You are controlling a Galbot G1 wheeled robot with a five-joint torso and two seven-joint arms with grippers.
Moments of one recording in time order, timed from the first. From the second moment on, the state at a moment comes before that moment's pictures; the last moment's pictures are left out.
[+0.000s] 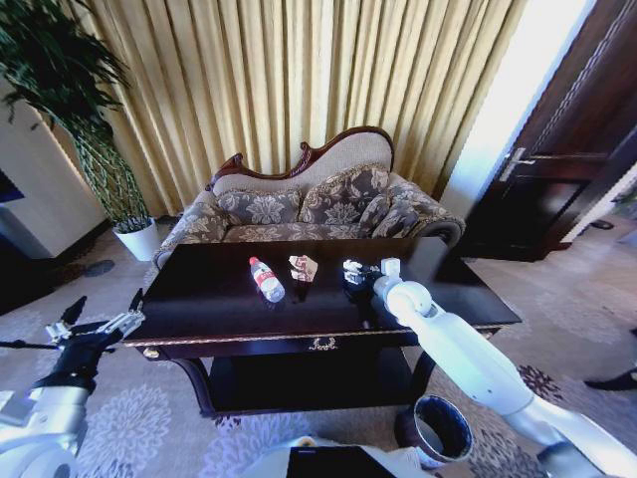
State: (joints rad) left arm 1.79 -1.46 -1.24 -2.50 -0.54 0.28 0.15; right arm -0.72 0.88 -0.02 1.75 0.92 -0.55 0.34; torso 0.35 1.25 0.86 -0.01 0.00
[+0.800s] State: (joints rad) left arm 1.78 -1.46 -1.23 -2.50 -0.55 0.28 0.15; right arm -0.77 0.85 0.06 1.85 0.94 -0.52 0.34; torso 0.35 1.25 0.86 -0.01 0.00
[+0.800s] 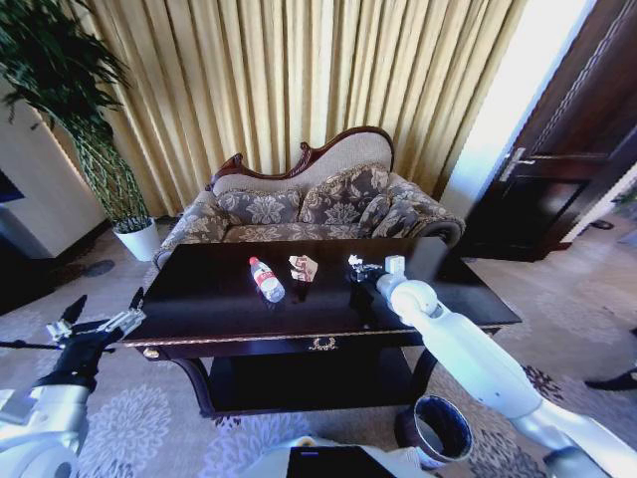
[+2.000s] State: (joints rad) left arm 1.71 -1.36 -1.13 -2.44 -0.58 0.32 0.17; right arm -1.76 1.06 0.78 2.51 0.61 -0.34 0.35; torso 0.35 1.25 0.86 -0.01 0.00
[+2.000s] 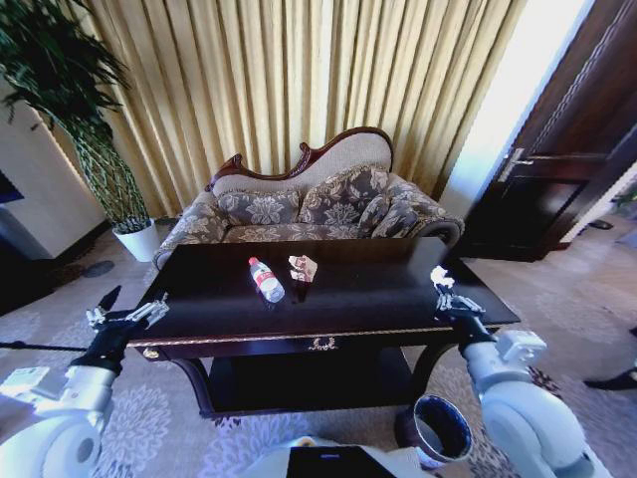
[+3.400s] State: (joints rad) left arm 1.72 -1.39 -1.13 -2.50 -0.57 0.36 0.19; right arm -1.71 1.08 0.72 2.36 0.65 -0.40 0.32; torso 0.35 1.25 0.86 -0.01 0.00
